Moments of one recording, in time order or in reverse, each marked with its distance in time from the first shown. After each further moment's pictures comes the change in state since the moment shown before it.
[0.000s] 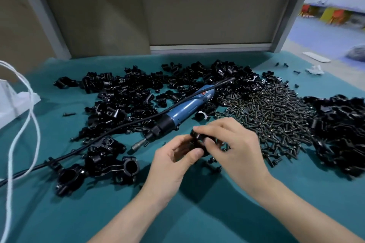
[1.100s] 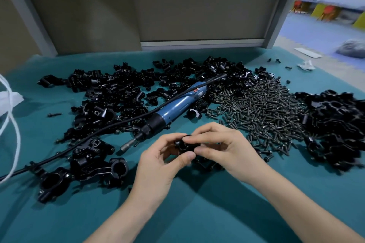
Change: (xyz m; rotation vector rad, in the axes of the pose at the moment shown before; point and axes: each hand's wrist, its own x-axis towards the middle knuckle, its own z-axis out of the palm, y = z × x) left_hand -0.004 0.001 0.001 0.024 0.078 0.058; right_hand -0.003 0.025 -0.009 0.595 -0.426 0.372
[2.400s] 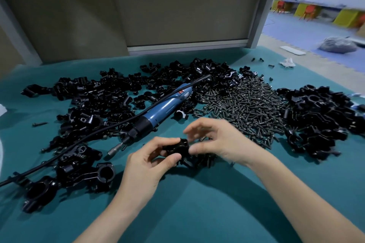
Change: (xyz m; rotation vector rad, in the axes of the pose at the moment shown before) left_hand 0.000 0.006 -0.004 0.170 -0.080 0.004; right_hand 0.007 0.003 -0.028 0.009 -0.065 0.177
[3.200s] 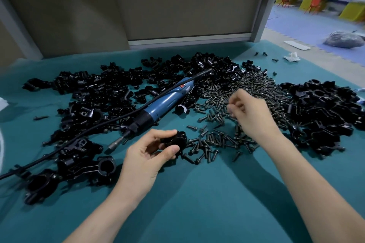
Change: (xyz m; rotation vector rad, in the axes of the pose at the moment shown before) left_hand 0.001 0.000 0.000 -0.116 0.028 -0.035; right_hand 0.006 0.021 -0.044 -0.617 0.525 0.125
